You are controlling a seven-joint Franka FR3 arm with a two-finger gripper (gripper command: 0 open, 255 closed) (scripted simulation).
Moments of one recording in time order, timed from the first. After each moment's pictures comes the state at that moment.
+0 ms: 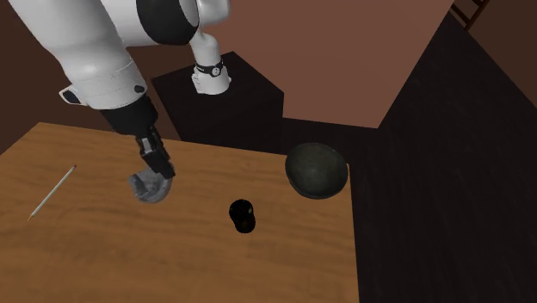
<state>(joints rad) -0.12 0.24 -0.51 -1.86 0.29 2.23 0.90</state>
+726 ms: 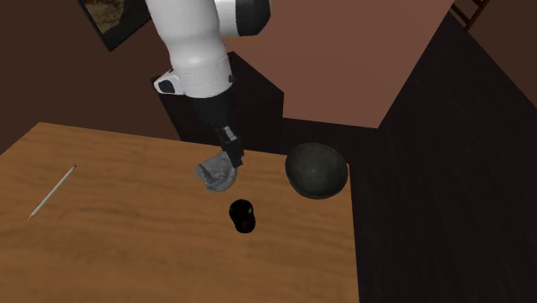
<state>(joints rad) 0.06 0.21 -0.43 -1.90 0.20 2.28 1.18</state>
